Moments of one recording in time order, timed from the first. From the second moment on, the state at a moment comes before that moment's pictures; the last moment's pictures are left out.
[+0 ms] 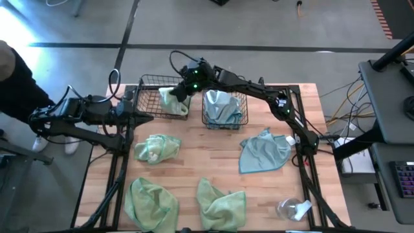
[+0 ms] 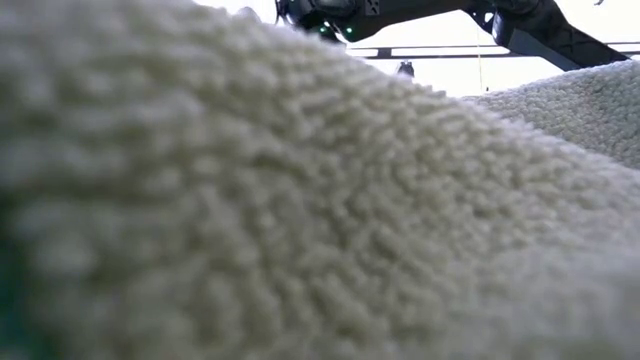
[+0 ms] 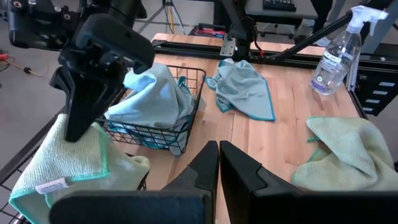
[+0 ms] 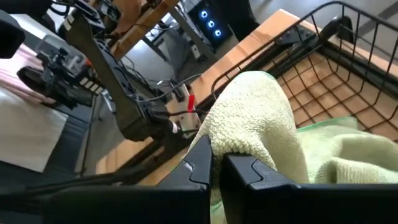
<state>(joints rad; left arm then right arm) -0.09 0.72 1.15 -0.88 -0.26 -0.13 -0.38 2.32 2.36 -0.44 -0.40 0.54</state>
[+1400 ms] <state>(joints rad) -0.09 0.72 1.14 -0.90 -0.25 -0.17 -0.36 2.26 2.36 -1.47 -0.49 0.30</state>
